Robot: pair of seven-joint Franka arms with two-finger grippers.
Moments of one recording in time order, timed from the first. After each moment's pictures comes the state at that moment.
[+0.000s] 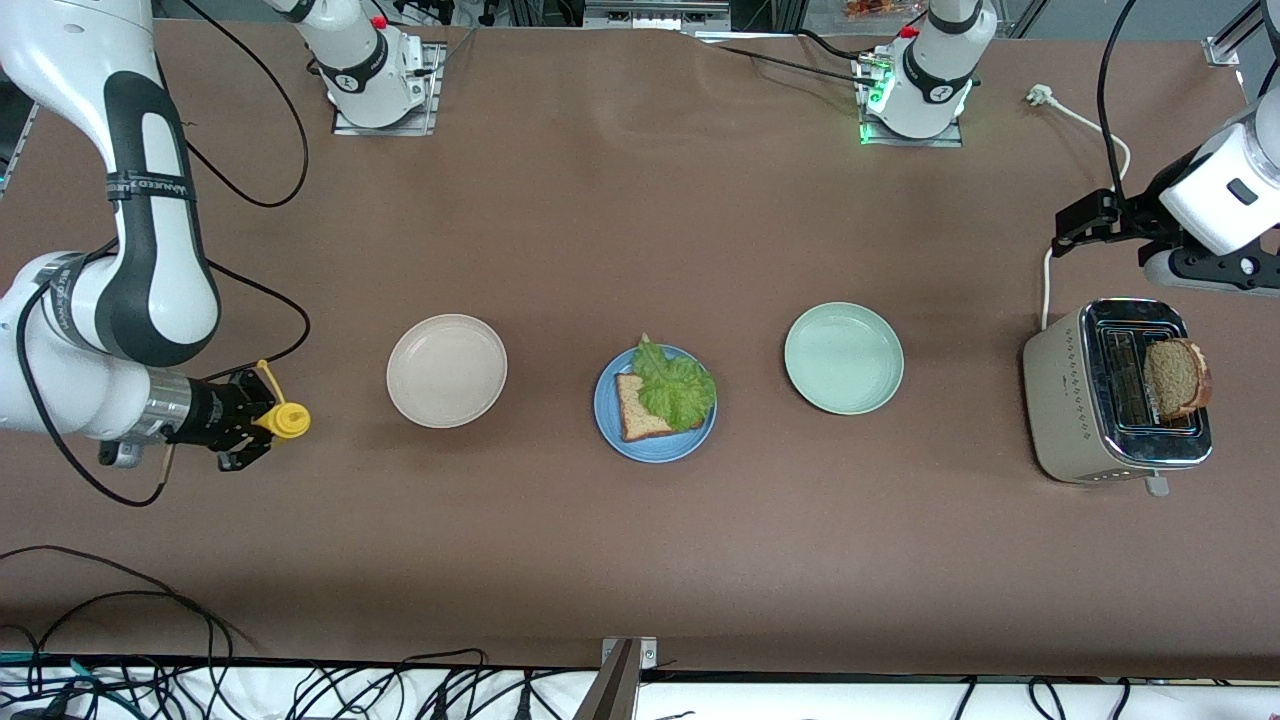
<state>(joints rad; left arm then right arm) -0.04 0.05 0.01 -1.56 -0.02 1.51 0.05 0.13 0.58 -0.19 -1.46 0.39 1.94 1.33</state>
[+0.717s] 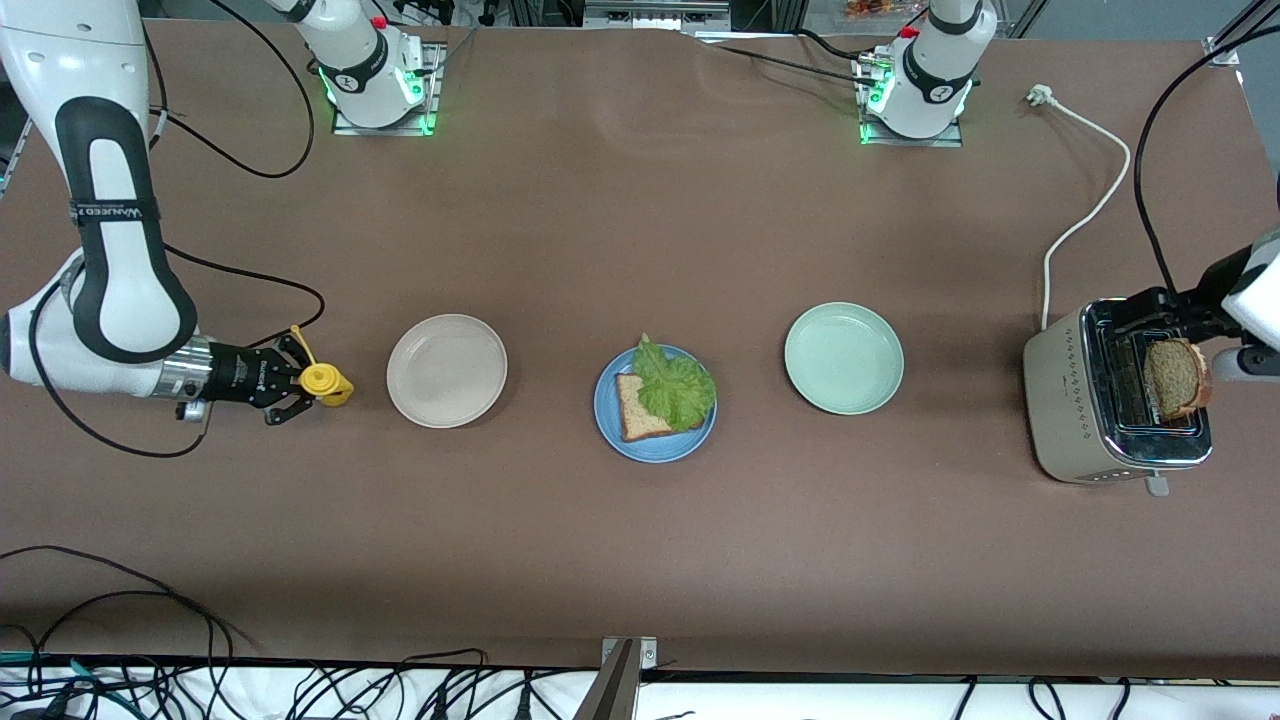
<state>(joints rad) -0.03 0.20 0.15 -1.57 -0.02 1.72 0.12 0.08 0.55 -0.23 -1.79 0.82 1.95 1.01</state>
